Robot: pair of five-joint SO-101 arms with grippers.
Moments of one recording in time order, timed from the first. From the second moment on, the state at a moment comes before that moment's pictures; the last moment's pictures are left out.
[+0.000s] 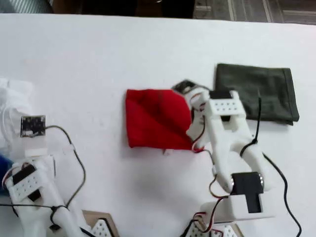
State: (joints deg) left arm -46.5 -45.2 79.0 39.5 -28.4; right arm -6.9 -0.5 22.2 78.0 34.5
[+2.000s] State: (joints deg) left arm 3.3 19.3 -15.3 82.2 -6.5; right arm -0.8 1.6 -4.9 84.6 18.6
